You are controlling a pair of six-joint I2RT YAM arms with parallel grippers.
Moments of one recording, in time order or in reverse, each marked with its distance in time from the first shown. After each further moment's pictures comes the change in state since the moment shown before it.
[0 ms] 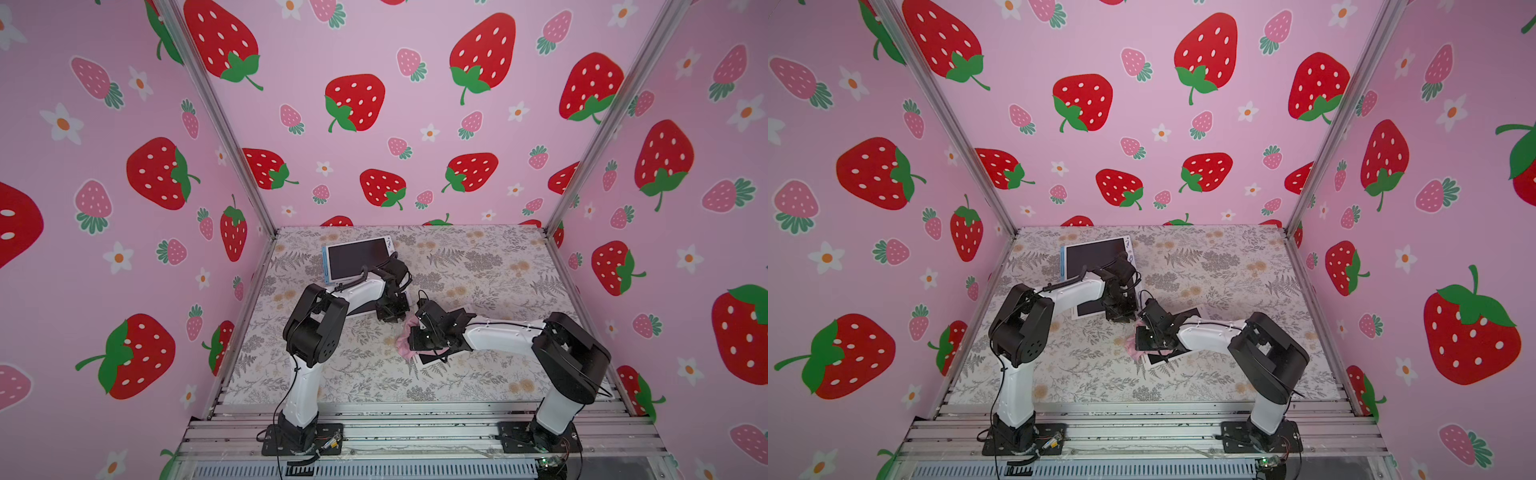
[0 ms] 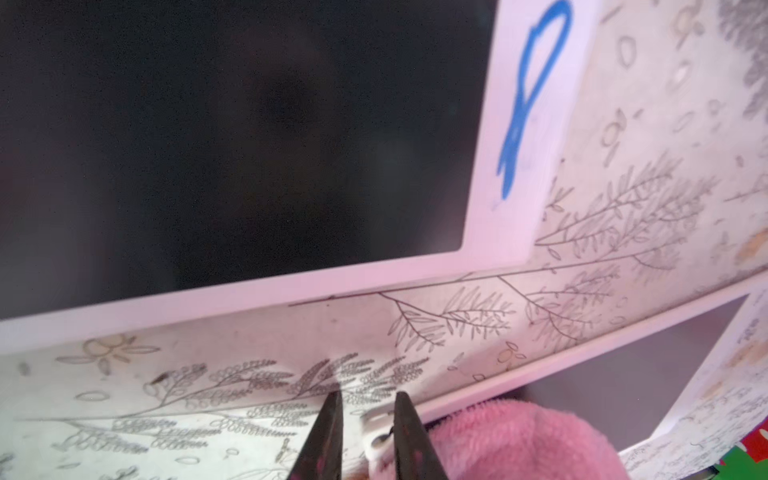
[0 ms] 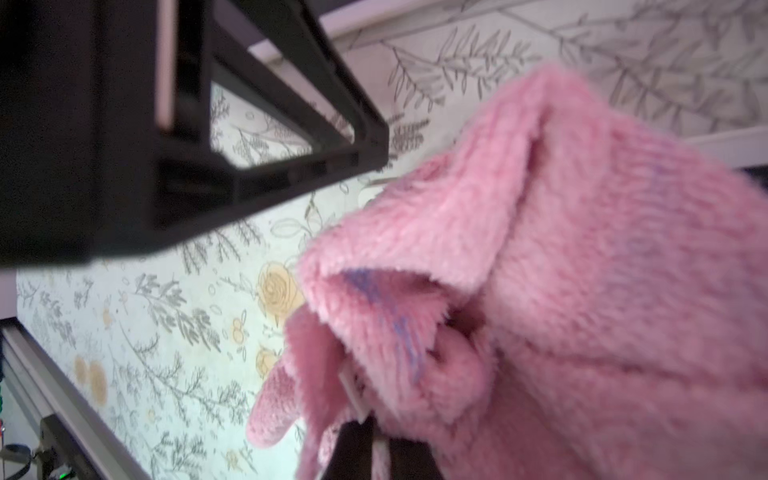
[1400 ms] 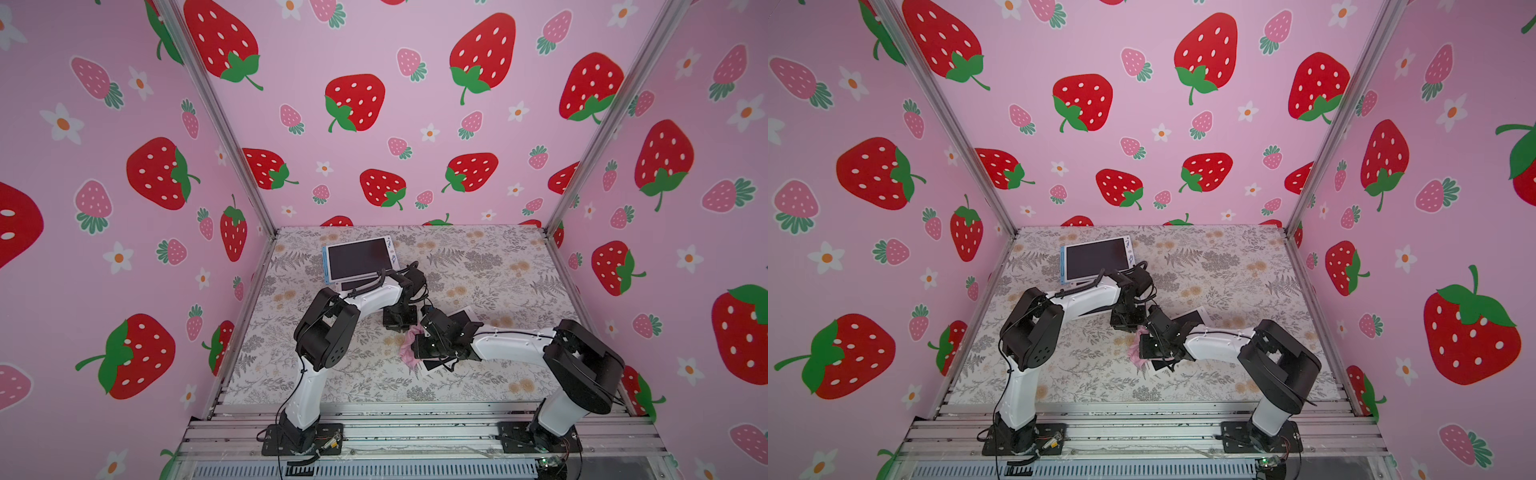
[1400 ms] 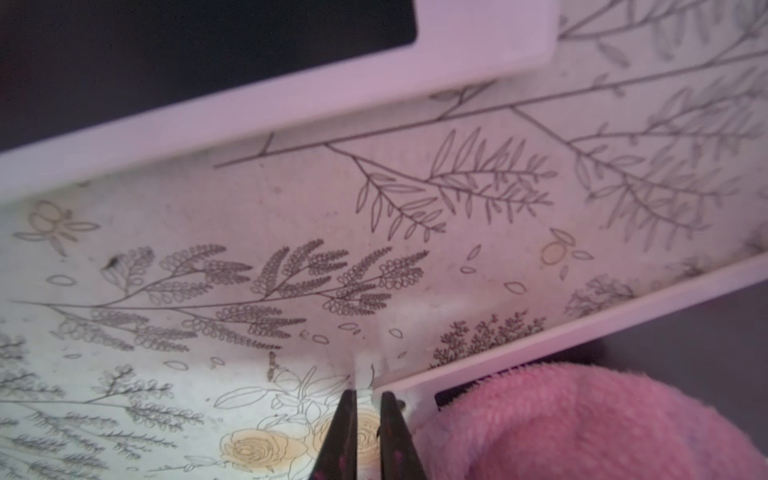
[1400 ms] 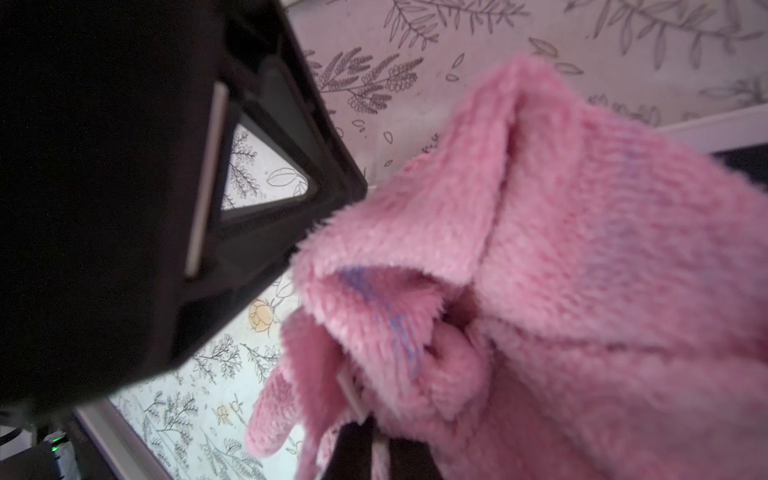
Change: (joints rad) left arm -0.116 0.040 0.094 -0.212 -0.167 0.113; right arm 0.039 -0.058 -0.084 0.043 0.036 -0.003
